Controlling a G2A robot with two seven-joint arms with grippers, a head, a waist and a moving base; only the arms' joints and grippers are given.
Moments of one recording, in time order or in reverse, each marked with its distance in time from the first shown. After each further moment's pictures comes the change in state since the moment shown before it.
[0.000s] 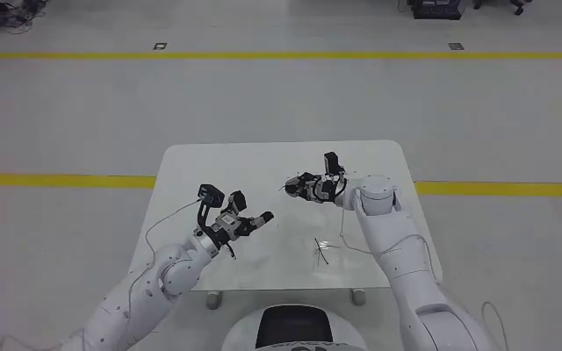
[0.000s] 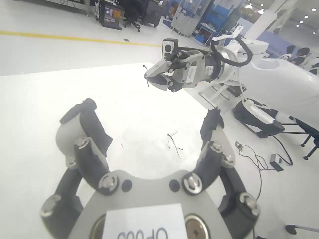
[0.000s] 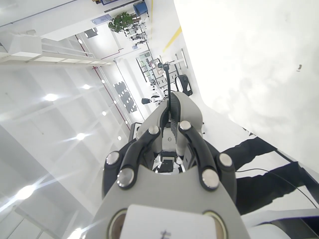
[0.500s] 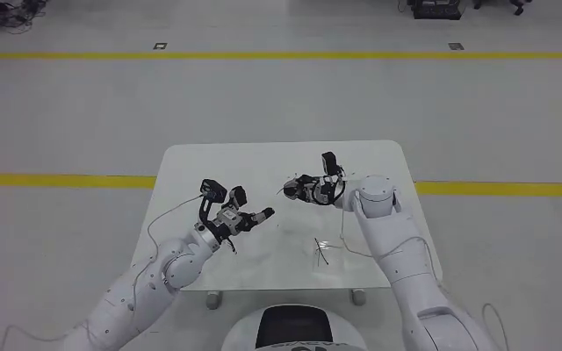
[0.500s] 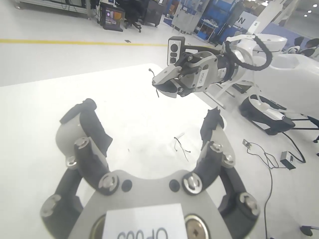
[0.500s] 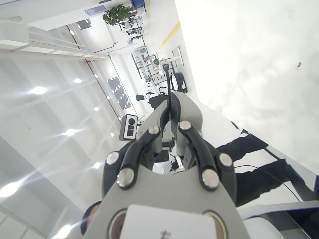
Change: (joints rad) left arm -0.048 -0.009 0.029 0.041 0.017 0.004 0.006; right arm -0.015 0.012 -0.026 -0.040 -0.013 -0.009 0.005
